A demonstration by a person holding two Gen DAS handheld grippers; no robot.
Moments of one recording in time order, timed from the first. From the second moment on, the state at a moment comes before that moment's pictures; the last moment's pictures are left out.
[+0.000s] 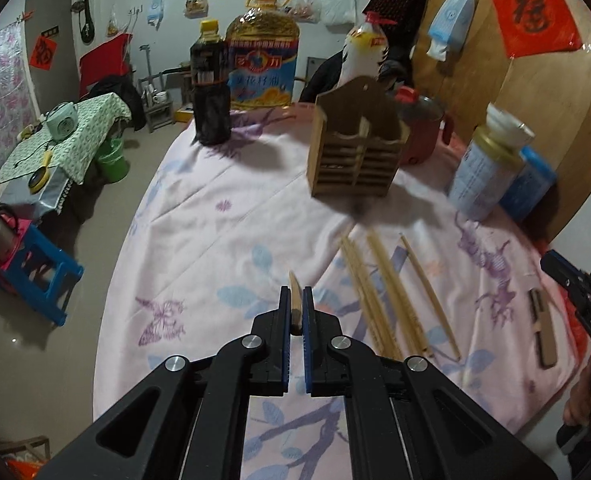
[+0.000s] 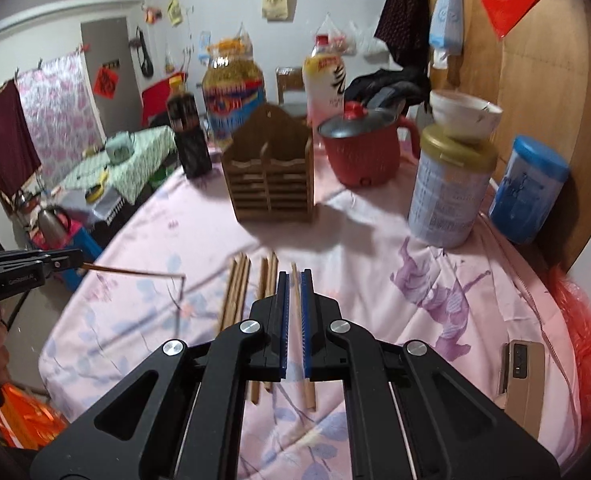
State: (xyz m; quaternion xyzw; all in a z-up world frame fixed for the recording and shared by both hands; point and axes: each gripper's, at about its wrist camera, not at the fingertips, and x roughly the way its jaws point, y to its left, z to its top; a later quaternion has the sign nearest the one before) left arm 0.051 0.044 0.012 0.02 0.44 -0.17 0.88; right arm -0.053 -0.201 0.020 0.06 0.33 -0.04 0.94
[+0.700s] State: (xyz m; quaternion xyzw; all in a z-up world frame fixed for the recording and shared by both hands) left arm 0.081 0.028 0.011 0.03 0.46 -0.15 0.88; right arm -0.047 -0.232 -0.123 0.08 0.50 0.02 0.86
